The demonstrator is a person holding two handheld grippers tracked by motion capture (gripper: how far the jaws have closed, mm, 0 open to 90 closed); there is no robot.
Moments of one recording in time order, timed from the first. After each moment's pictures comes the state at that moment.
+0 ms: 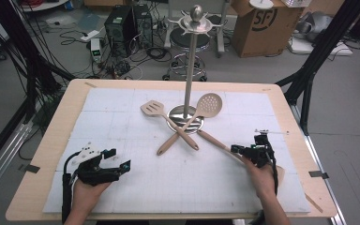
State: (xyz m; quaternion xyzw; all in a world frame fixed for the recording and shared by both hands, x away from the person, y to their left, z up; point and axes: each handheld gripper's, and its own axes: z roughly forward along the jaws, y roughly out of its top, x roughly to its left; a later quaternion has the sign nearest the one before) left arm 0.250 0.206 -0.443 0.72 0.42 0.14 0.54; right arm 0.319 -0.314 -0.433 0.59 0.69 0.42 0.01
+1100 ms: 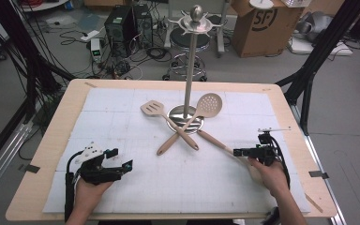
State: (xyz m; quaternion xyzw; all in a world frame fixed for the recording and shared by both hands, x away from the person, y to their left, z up) left arm 0.253 0.203 -0.445 0.72 0.42 0.14 0.53; right arm 0.332 -0.334 -0.436 0.57 0.72 0.38 -0.06
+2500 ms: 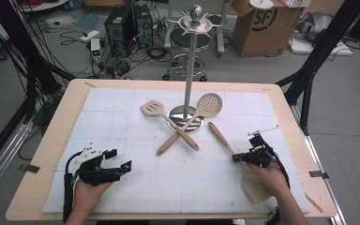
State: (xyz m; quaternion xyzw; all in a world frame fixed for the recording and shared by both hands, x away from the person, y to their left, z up) left arm 0.252 0.204 -0.446 0.72 0.42 0.14 0.53; right arm 0.329 -0.317 -0.438 0.53 0.79 0.31 -0.04
